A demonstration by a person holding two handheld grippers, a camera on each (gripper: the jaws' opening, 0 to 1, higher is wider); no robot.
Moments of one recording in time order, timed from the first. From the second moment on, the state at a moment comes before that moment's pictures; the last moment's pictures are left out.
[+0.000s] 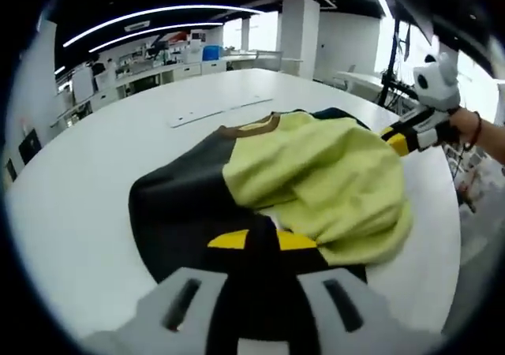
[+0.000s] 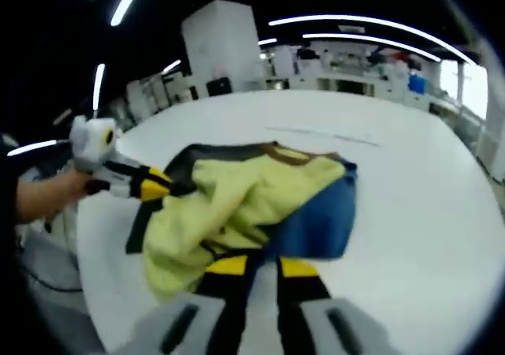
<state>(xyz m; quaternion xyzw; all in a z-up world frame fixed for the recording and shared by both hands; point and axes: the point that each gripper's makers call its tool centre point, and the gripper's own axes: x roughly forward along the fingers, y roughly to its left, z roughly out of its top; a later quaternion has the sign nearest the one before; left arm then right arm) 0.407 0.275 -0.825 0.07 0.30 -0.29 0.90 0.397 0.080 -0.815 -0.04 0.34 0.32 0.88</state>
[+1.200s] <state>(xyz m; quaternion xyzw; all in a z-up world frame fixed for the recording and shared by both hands) 0.407 0.363 -0.797 0.11 0.29 -0.18 0.93 0.416 -0.027 -0.768 -0.03 0.35 0.21 0.91</state>
